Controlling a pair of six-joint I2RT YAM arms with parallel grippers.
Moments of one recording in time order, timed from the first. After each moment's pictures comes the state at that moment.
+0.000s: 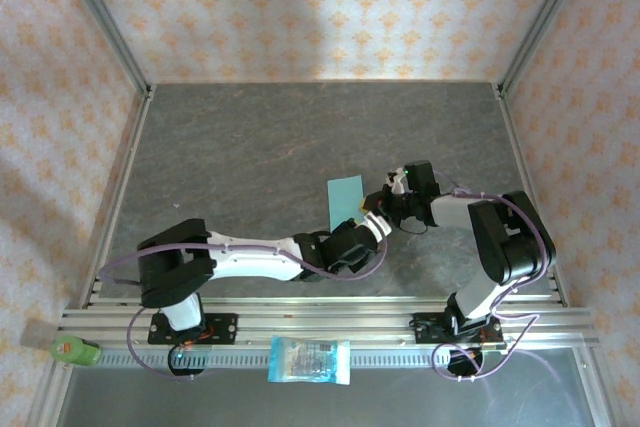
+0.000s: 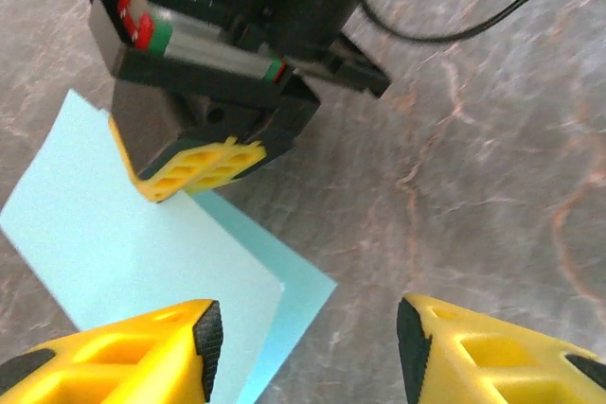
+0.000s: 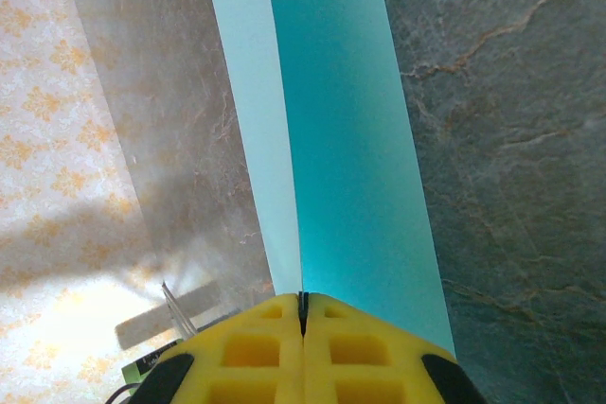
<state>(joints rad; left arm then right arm) -1.19 1.71 0.98 -0.07 -0.46 -0.11 0.27 1.63 0.63 0.11 -0.78 0.88</state>
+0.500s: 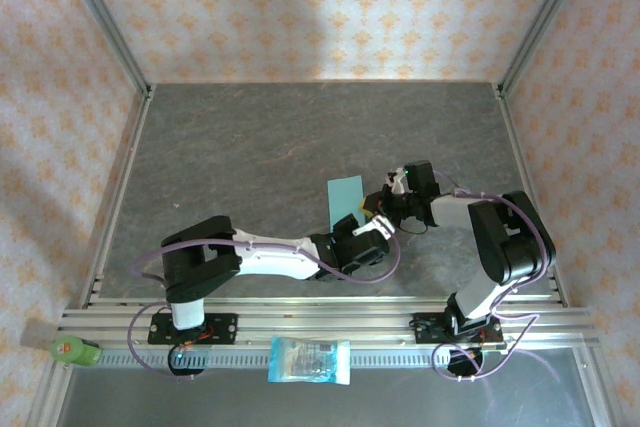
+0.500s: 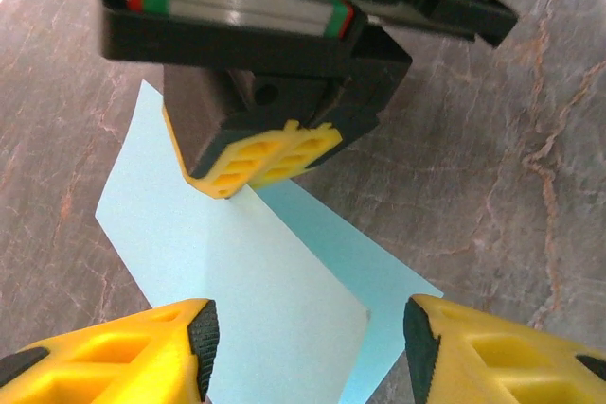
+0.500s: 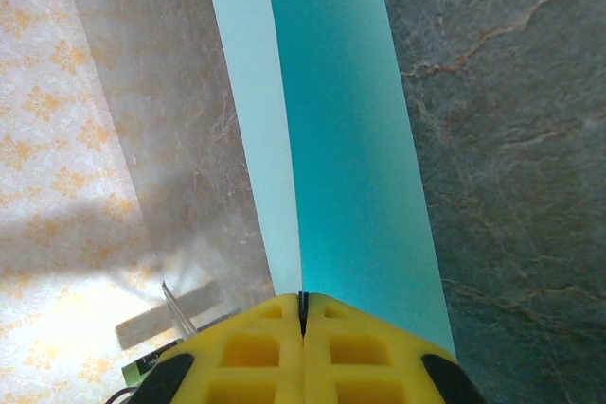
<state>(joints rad) -1.20 1.84 1.07 -0.12 -0.65 -0.02 0.27 1.63 0.63 0.11 -0.78 0.88</state>
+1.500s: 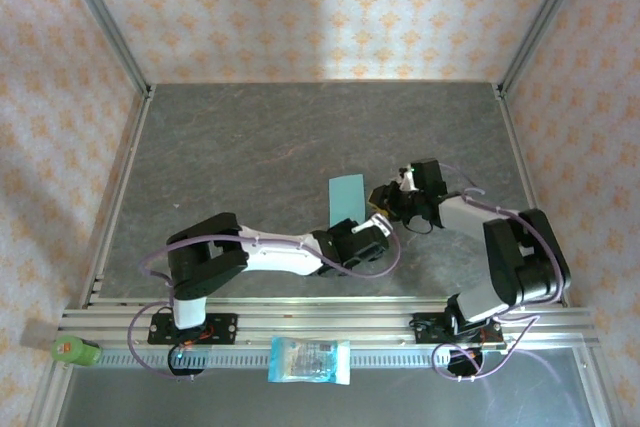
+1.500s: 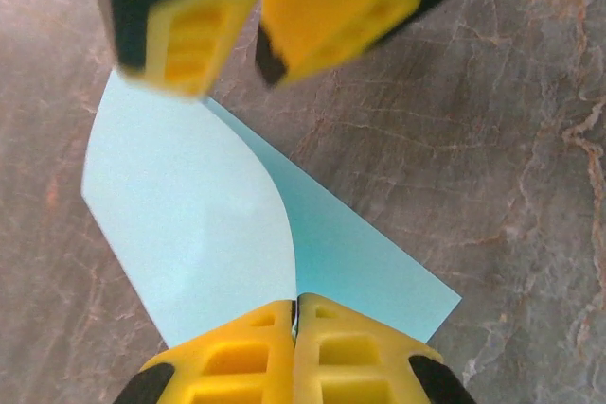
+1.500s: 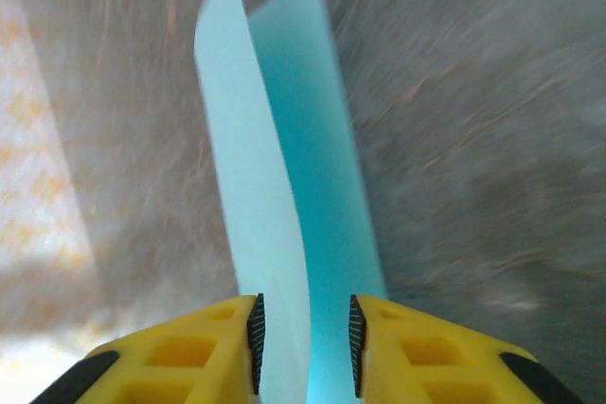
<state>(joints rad) -1.15 1.86 1.08 -0.15 -0.58 -0.03 0.25 1.47 0.63 -0.04 -0.54 0.83</state>
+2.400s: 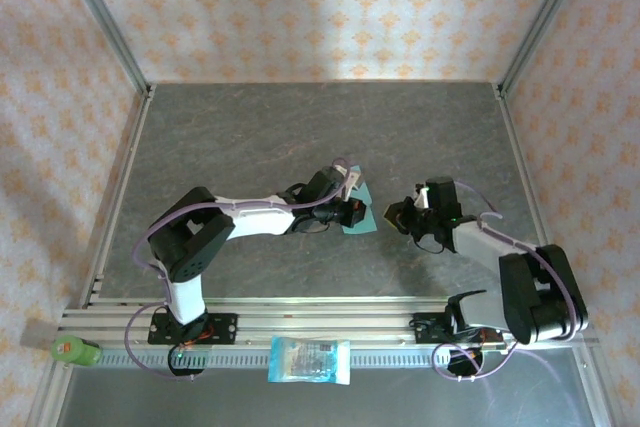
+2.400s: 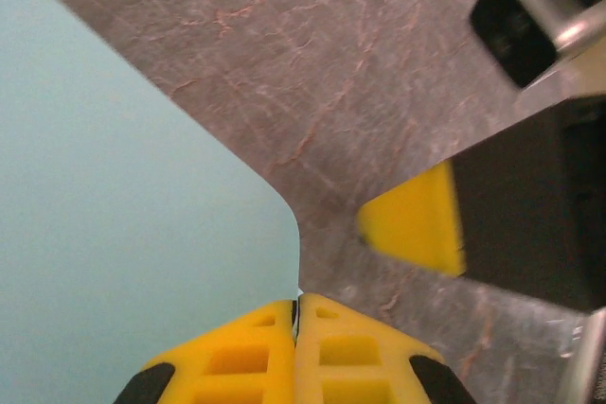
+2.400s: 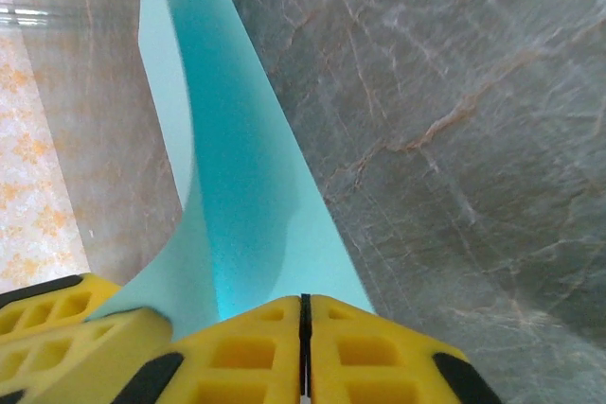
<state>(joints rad) -0.80 1.83 1.00 0.16 0.27 -0.57 0.22 1.30 0.43 0.00 -0.56 0.90</state>
